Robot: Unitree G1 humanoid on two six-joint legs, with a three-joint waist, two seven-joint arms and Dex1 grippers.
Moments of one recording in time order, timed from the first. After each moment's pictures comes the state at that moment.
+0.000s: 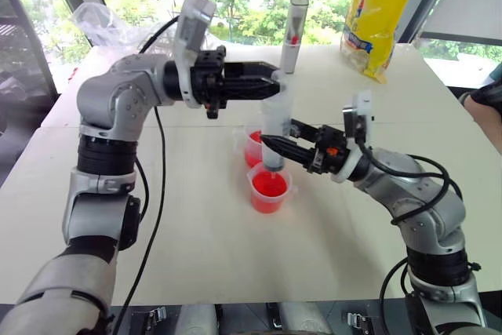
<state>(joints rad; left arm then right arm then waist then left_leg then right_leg) -1.05 0.46 0.00 0.15 -0.66 0.78 -1.30 -0.41 -0.47 -0.02 -0.49 0.73 0.65 0.66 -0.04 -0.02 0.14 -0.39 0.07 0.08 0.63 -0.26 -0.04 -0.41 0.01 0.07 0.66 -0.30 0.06</state>
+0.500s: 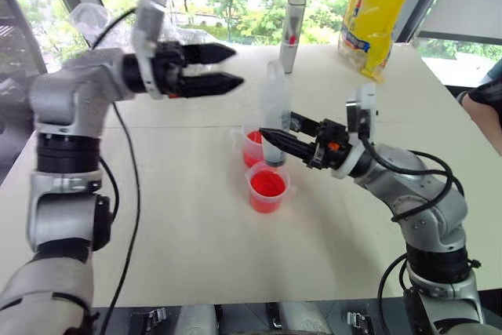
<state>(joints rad) -1.03 0.64 0.07 0.22 -0.64 0.76 -1.26 -0.43 -0.46 -0.02 -0.50 0.74 0.65 0.65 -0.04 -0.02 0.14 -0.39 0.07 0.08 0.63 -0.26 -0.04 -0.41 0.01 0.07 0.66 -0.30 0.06</state>
